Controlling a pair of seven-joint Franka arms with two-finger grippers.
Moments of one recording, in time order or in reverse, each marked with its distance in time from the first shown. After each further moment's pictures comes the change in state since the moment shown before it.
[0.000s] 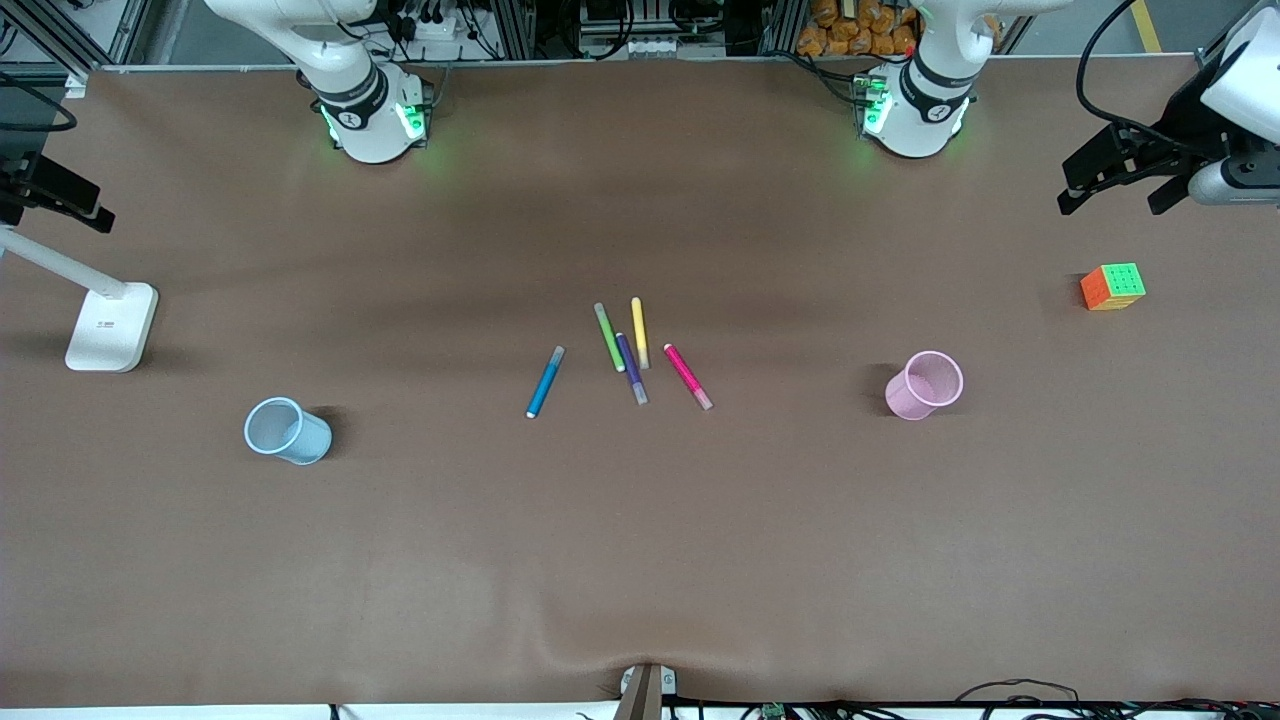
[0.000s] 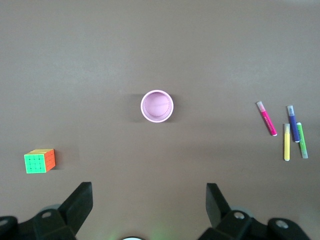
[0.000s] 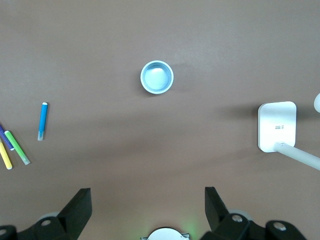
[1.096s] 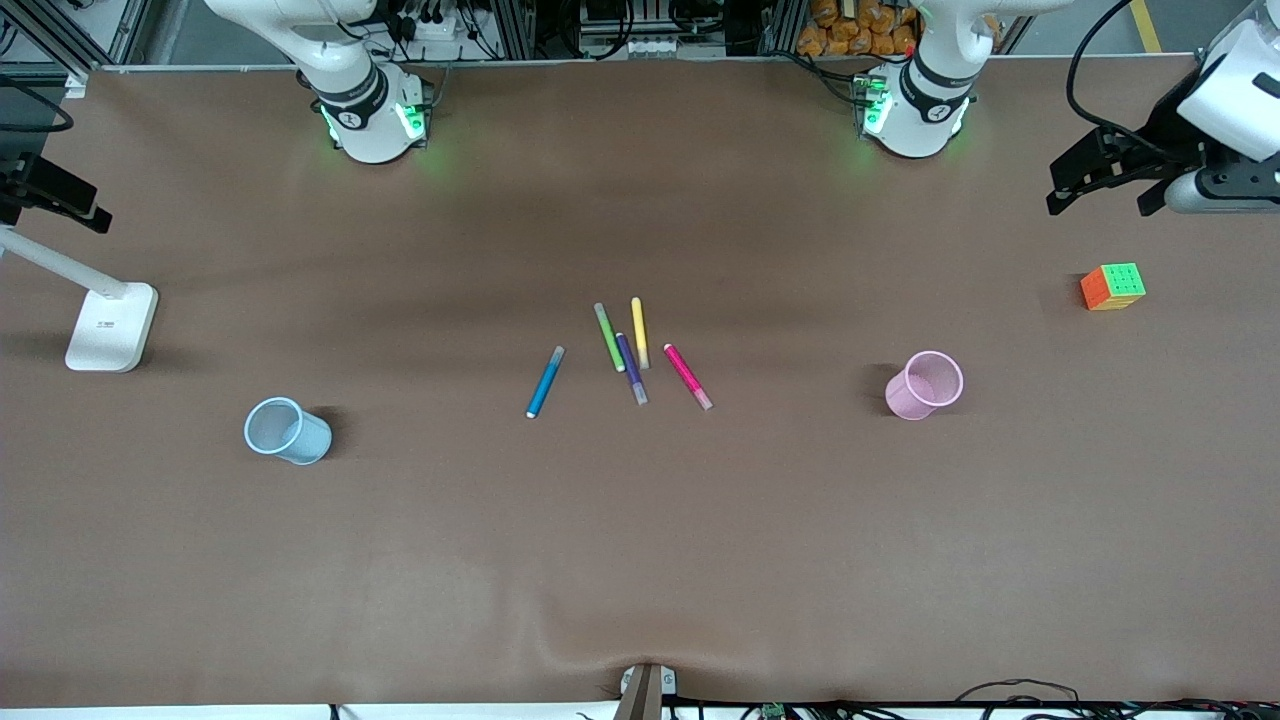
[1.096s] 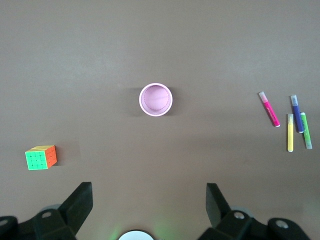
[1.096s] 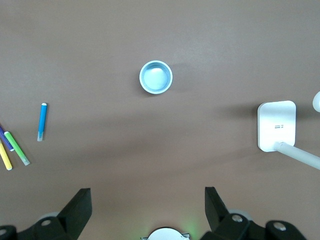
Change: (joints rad) left arm -0.004 0.023 -0.024 0.018 0.009 -0.029 0.007; right arm 0.000 0.000 -0.005 0.000 0.001 0.000 0.000
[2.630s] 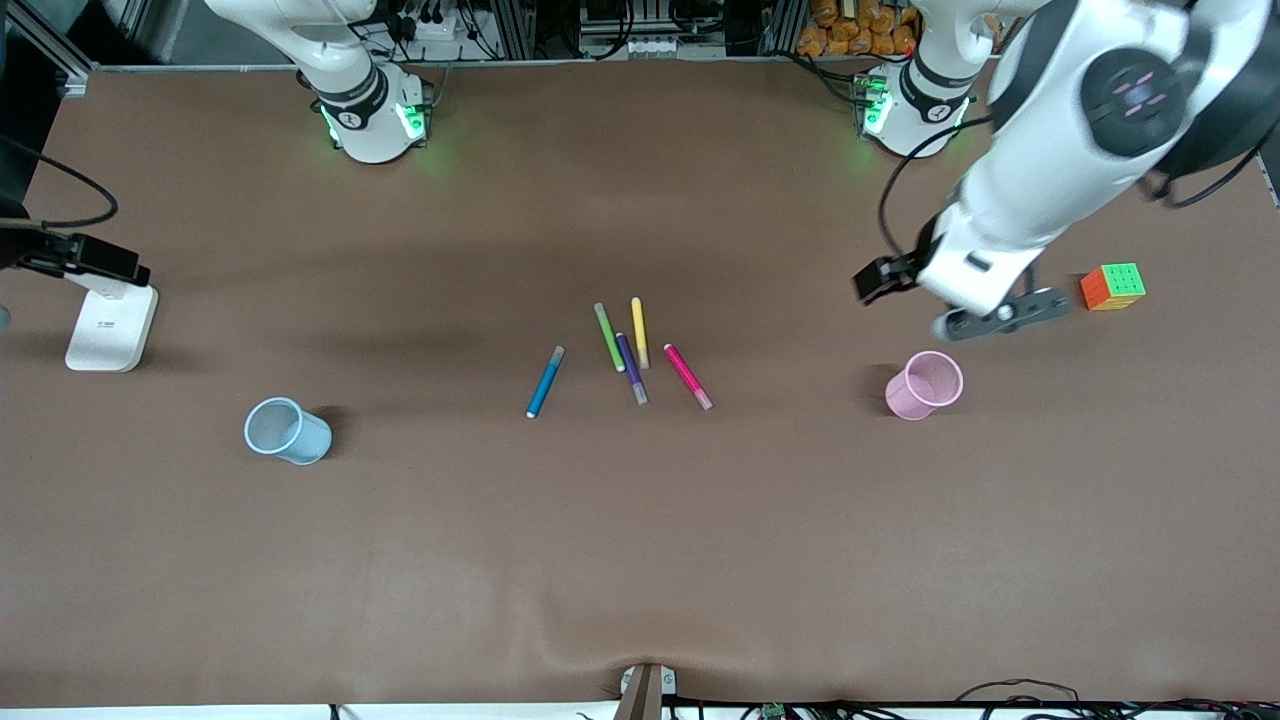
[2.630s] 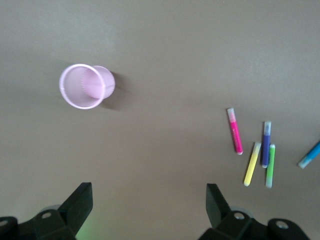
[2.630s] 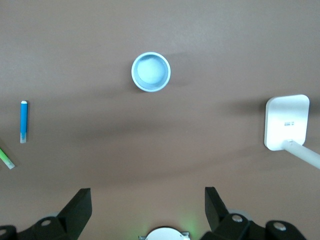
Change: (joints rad) left arm -0.071 0.295 -0.228 0.000 0.021 0.188 -0.567; right arm 0.004 0.144 -0.010 -0.003 0.001 0.042 0.000
